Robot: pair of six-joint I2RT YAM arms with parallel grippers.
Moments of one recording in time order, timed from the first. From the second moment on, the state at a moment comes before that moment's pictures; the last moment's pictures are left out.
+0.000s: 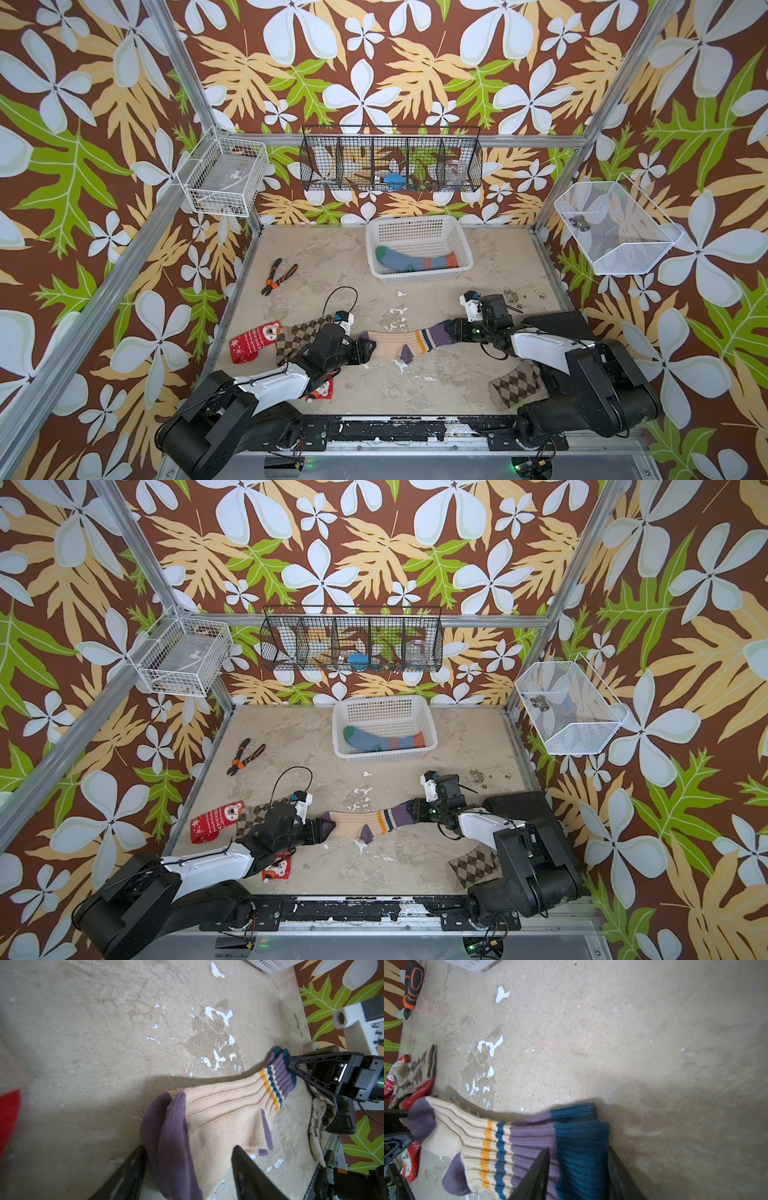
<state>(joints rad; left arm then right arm) -0.56 1.23 0.21 0.32 0.20 -0.69 0.27 1.44 0.50 0.02 -0.40 0.35</state>
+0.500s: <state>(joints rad) -0.56 1.17 0.33 0.20 0.19 -0.69 0.26 1.31 0.58 -0.08 -0.48 0.36</state>
